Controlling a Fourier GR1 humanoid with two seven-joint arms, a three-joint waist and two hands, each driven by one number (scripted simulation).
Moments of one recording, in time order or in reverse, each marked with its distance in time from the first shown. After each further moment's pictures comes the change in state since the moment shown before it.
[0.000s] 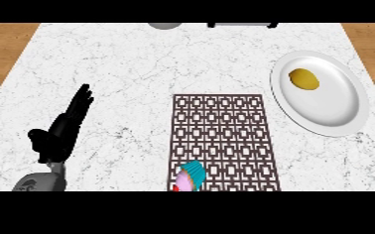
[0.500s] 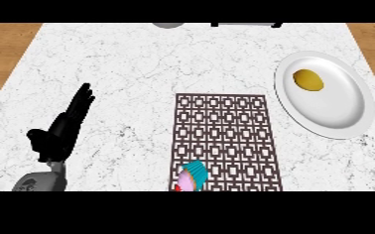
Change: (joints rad) left arm -0.004 -0.002 0.001 -0.006 0.001 -0.015 -0.004; right arm 0.123 -0.125 -0.004 0.106 0.029 0.147 -0.190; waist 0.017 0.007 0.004
